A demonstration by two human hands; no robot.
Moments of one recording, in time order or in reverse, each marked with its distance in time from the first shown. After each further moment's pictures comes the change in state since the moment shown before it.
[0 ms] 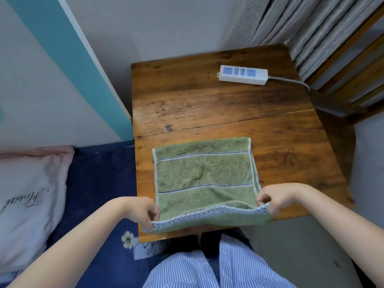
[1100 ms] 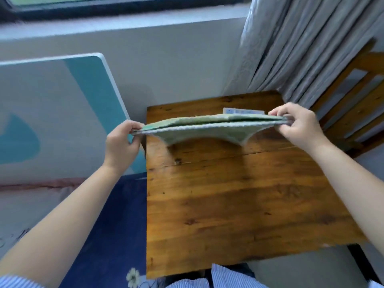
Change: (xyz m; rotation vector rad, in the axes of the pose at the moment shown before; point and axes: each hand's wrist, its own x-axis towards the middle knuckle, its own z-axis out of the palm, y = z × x) left_hand -0.095 0.002 -0.120 -0.094 1.918 0.569; right_hand -0.094 -0.051 -0.121 0.127 1.612 -0.476
